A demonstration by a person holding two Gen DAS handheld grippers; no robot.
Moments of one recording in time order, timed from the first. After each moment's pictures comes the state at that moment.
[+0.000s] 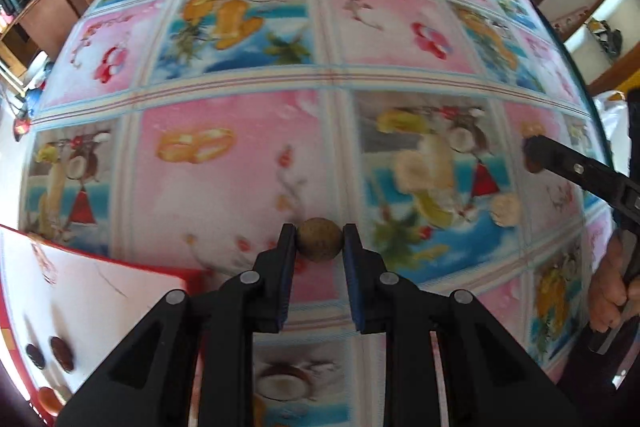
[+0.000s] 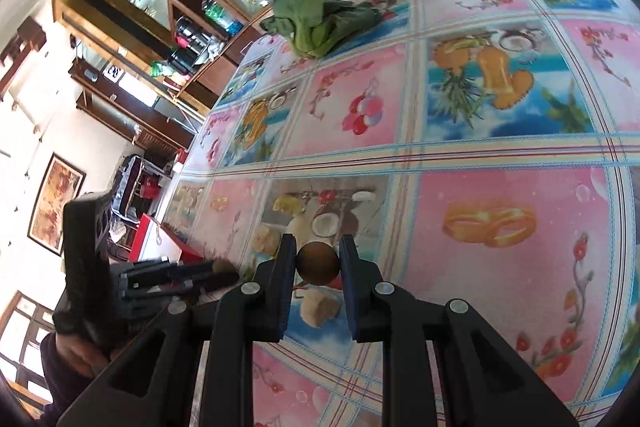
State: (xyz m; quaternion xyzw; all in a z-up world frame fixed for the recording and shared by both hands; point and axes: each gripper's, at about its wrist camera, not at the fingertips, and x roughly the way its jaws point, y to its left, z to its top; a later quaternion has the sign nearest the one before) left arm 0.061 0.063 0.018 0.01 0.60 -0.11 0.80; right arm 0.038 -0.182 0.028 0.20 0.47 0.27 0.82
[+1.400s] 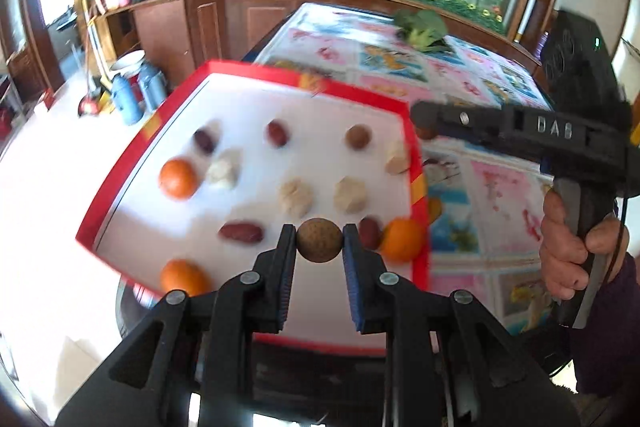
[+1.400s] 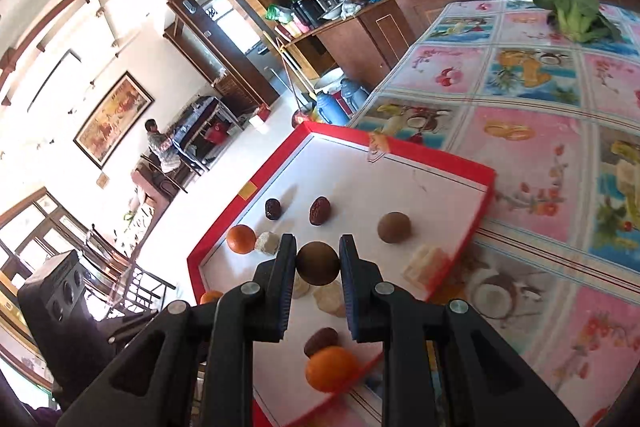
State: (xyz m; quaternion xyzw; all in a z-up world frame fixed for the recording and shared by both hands) left arm -0.182 0.243 0.065 -0.06 0.43 0.00 0.90; right arm -0.055 0.083 0.053 0.11 0.43 0.42 0.79
